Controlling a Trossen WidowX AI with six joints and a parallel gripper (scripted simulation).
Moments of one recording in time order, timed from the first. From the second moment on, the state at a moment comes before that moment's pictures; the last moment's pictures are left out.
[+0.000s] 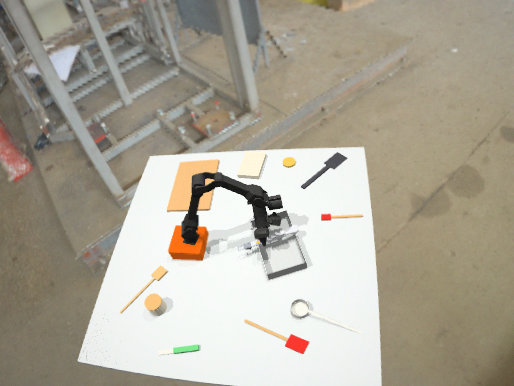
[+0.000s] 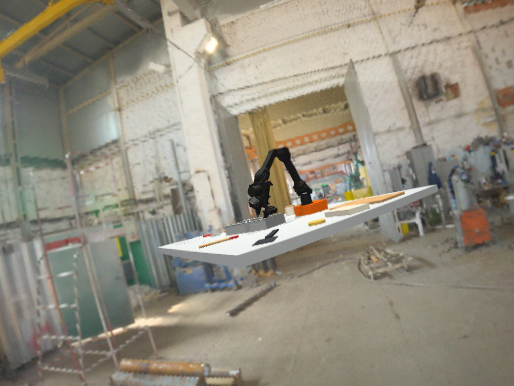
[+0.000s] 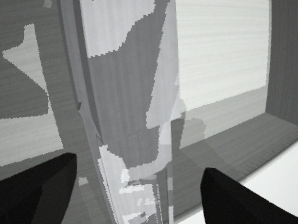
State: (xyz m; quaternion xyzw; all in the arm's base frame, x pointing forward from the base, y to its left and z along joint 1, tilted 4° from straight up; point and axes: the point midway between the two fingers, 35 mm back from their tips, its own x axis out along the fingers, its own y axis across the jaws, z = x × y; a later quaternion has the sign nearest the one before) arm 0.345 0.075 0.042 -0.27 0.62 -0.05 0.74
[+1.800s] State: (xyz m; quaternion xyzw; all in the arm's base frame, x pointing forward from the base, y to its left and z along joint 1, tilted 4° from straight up) arm 0.341 0.061 0.097 -0.27 0.62 -0.05 0.73
